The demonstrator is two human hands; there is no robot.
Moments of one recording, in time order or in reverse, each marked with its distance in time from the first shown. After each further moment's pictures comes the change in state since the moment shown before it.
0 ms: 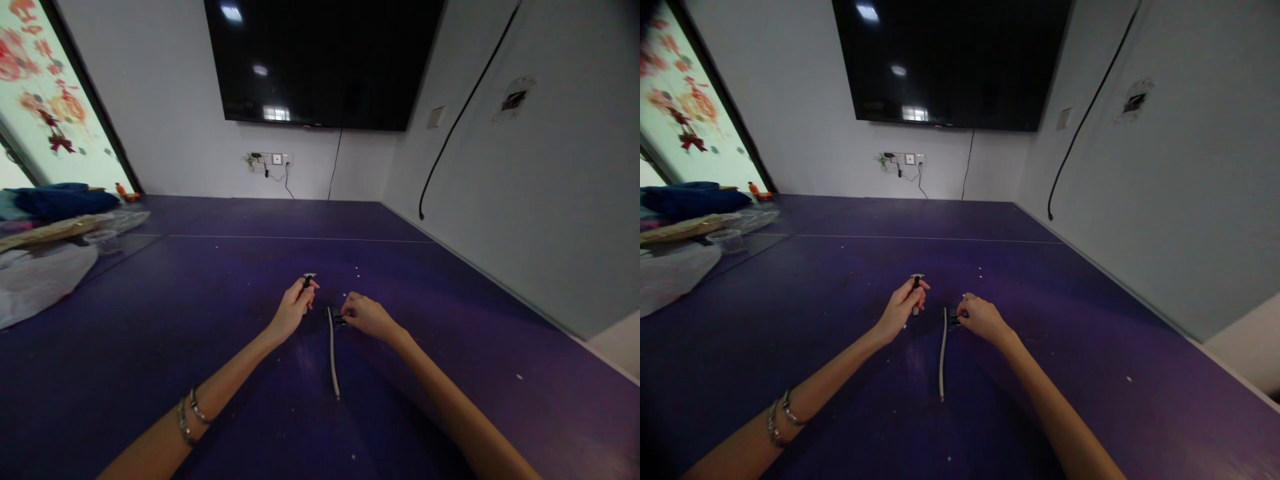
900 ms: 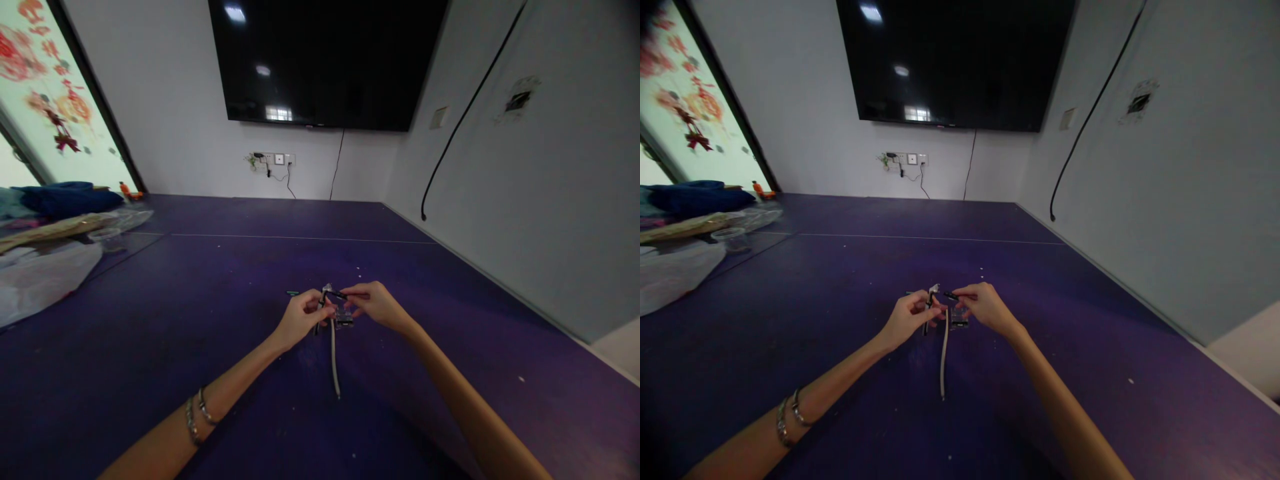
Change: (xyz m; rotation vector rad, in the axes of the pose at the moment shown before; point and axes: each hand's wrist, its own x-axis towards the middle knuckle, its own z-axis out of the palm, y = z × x) left_hand -0.016 0.003 0.012 -0.145 -0.150 -0.082; right_hand -0.002 -0.017 -0.035 0.832 0.138 0.057
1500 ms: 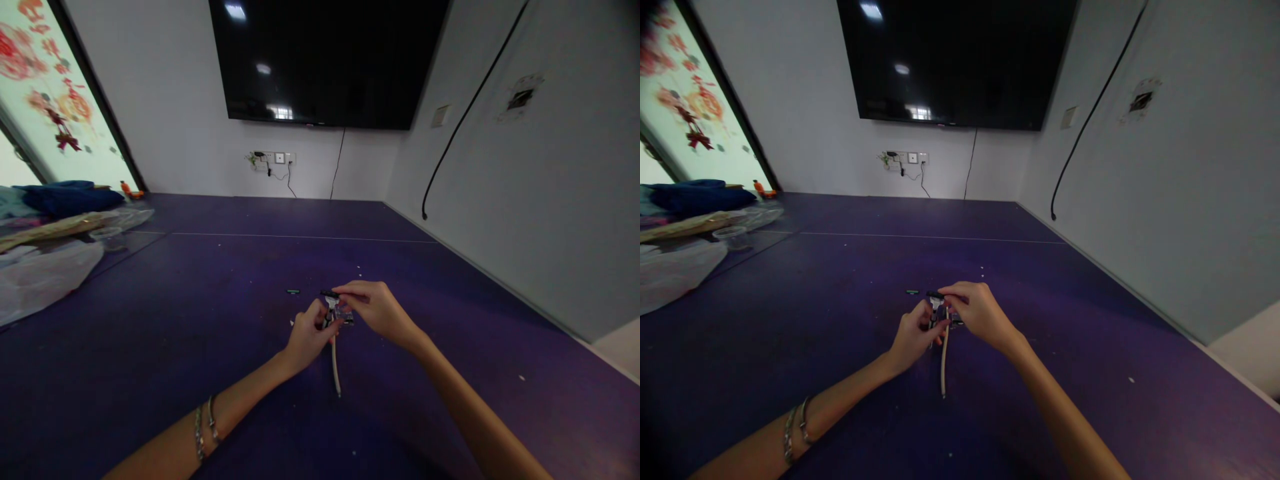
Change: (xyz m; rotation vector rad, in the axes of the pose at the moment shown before) left_hand -0.017 -0.023 0.023 0.354 0.177 0.105; right_hand -0.021 -0.047 0.010 -0.149 0.034 -0.330
